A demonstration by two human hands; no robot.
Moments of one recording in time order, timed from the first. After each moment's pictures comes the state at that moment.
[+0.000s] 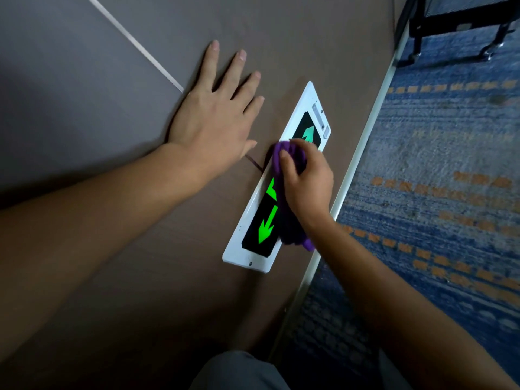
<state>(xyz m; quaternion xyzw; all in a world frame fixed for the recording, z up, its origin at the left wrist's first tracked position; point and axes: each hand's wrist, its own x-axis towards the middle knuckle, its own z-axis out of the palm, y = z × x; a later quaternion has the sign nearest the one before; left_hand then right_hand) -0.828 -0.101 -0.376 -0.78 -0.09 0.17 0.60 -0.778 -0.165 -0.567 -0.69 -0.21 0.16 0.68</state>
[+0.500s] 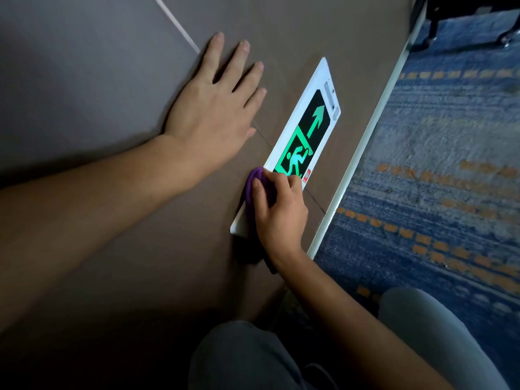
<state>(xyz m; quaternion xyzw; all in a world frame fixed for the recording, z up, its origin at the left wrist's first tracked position) -0.865 -0.116 -0.375 -0.77 -0.07 0.17 0.61 -0.886 -0.191 -0.571 -0.70 -0.24 0.16 0.66</state>
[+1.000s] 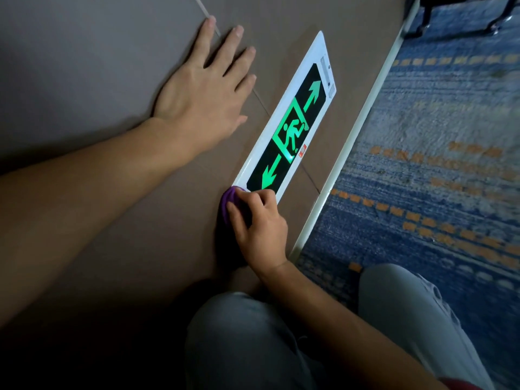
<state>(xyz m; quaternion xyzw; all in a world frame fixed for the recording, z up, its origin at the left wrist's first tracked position) -0.898 -0.136 -0.382 -0.76 -0.07 0.17 0.62 -0.956 -0.241 -0.591 -0.67 -0.34 0.14 0.64</state>
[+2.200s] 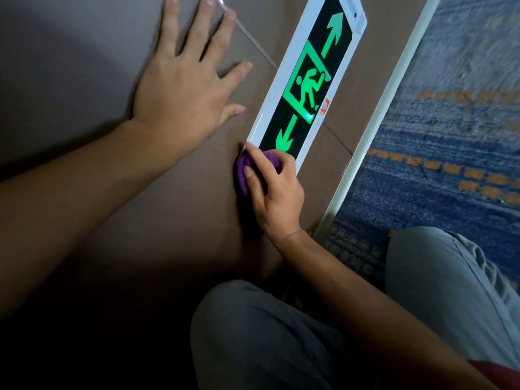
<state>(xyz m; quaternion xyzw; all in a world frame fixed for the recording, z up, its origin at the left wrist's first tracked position) -0.928 -0.144 -0.395 -0.82 -0.11 0.18 0.53 -0.961 -0.220 -0.621 -0.64 -0.30 0.11 0.70</state>
